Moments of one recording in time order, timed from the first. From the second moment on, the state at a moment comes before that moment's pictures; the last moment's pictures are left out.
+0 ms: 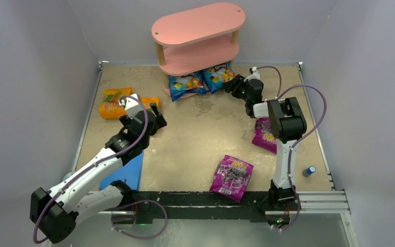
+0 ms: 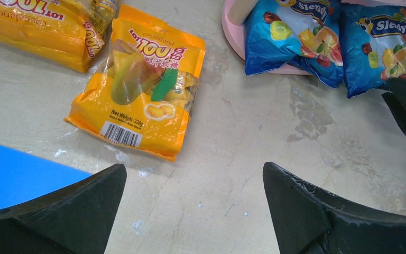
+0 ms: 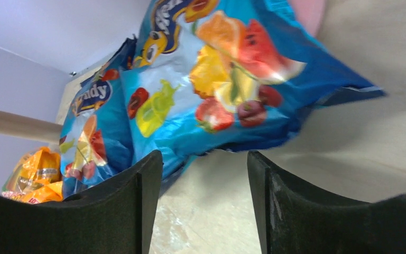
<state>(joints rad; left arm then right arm) -0.62 0.95 0.75 -0.35 -0.68 -0.72 0.16 2.16 1.17 0.76 -0.27 0.71</state>
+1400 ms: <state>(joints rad) -0.62 0.92 0.75 -0.37 -0.70 -0.73 0.22 1.78 0.99 0.59 -0.17 0.45</state>
